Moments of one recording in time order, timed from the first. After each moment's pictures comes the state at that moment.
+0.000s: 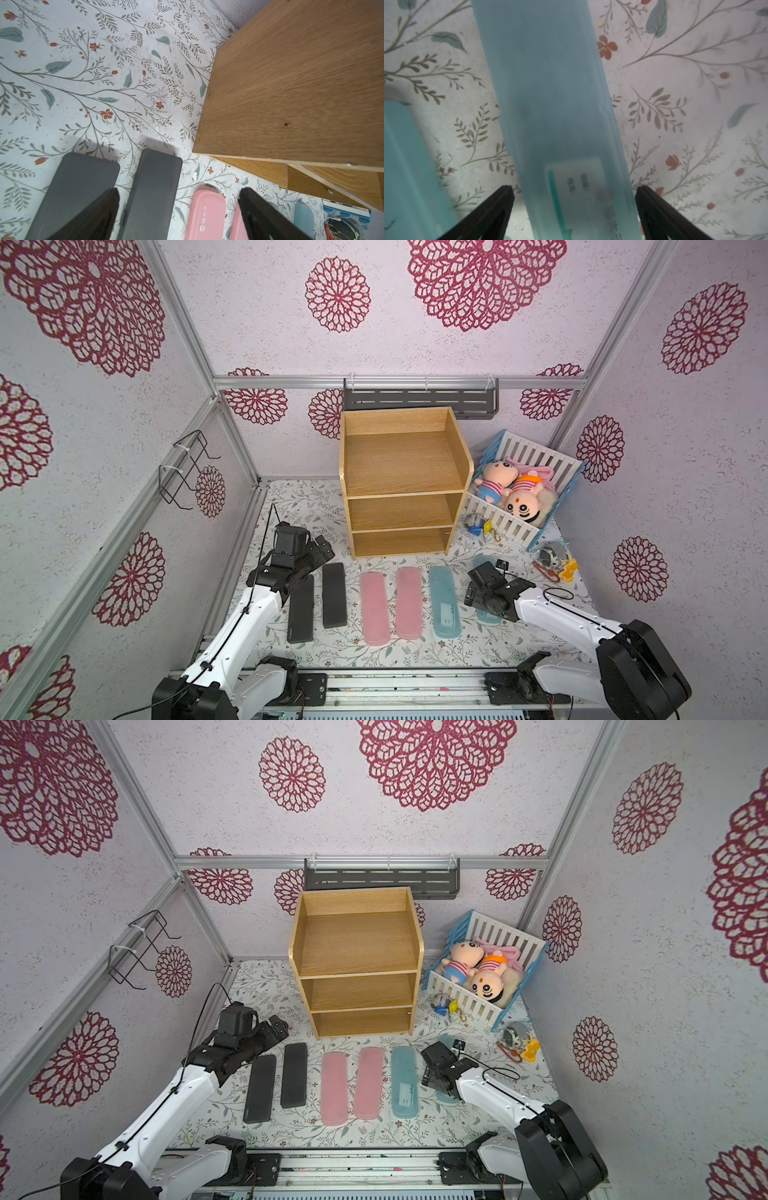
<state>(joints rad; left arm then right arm) -0.19 1.07 0.77 -0.48 -0.03 -0.75 0.47 1.22 0.54 -0.60 0.32 0.81</state>
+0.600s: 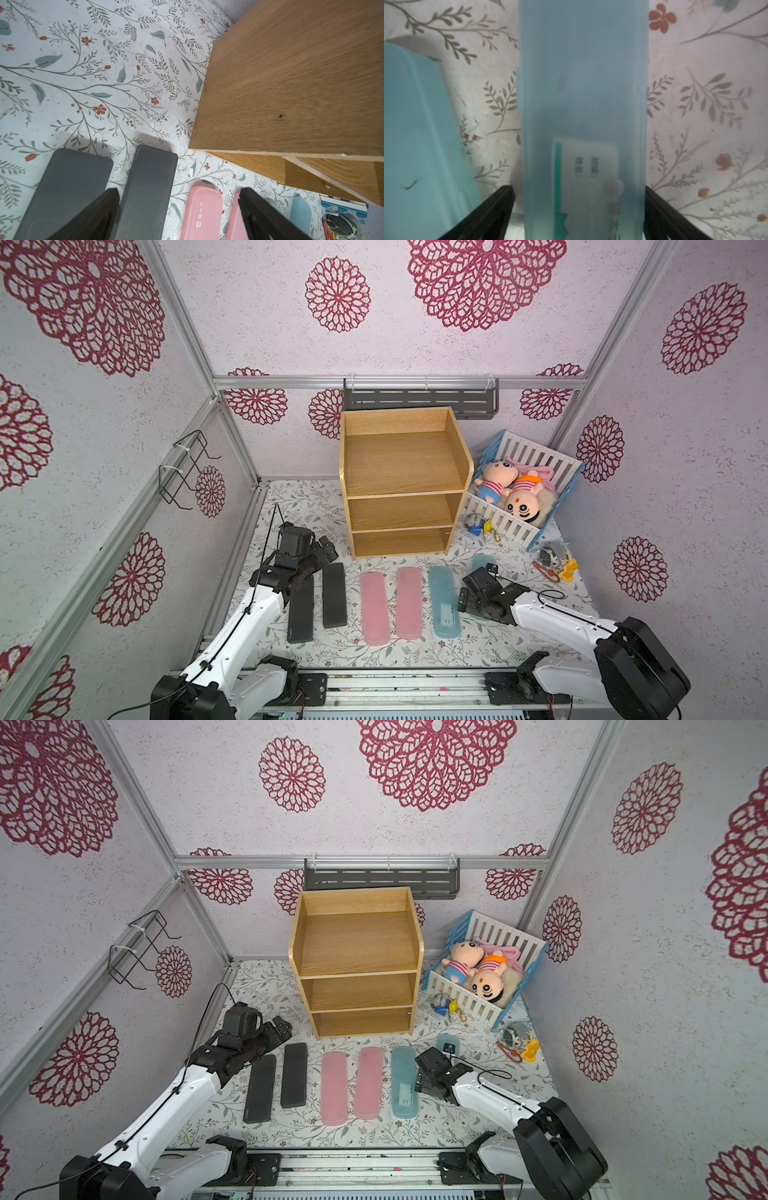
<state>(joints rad) -0.24 1.07 0.77 -0.49 -0.06 -0.77 0.55 1.25 0.51 -0.54 0.28 0.80</state>
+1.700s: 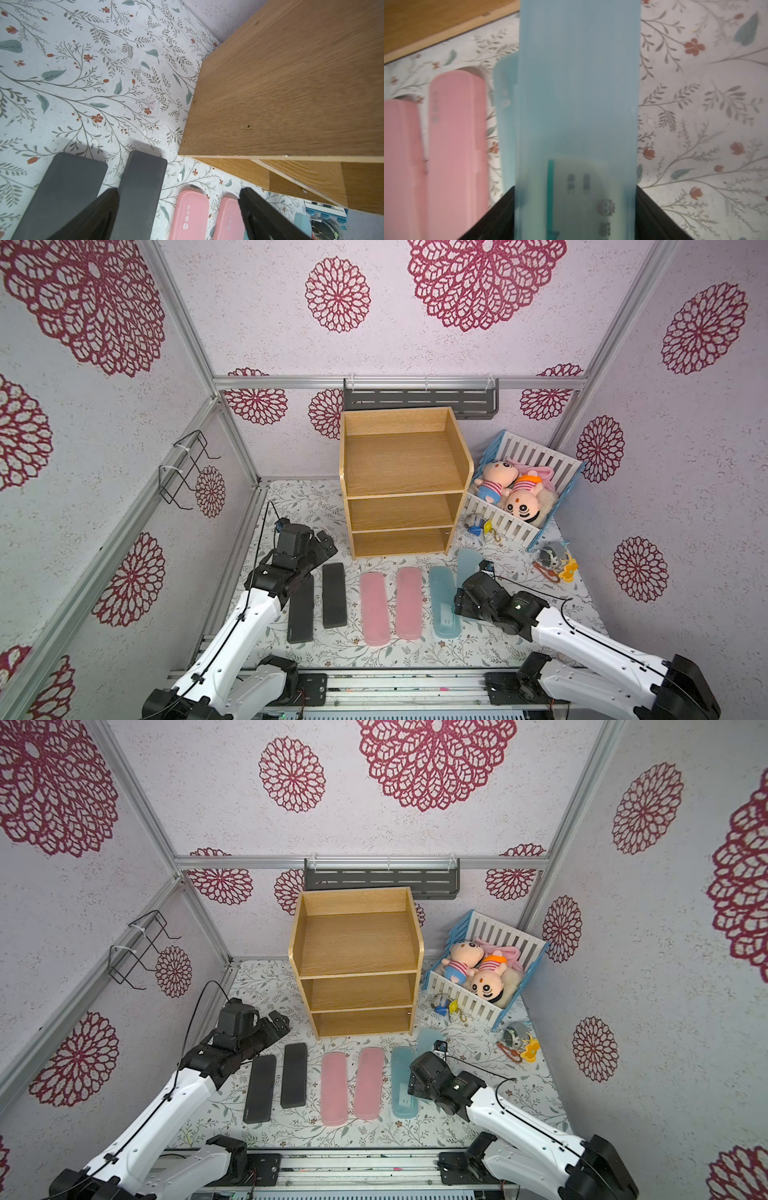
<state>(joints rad) -0.26 1.02 0.82 -0.52 -0.10 -0.81 0.77 0.96 0.59 -0.69 0.26 0.85</state>
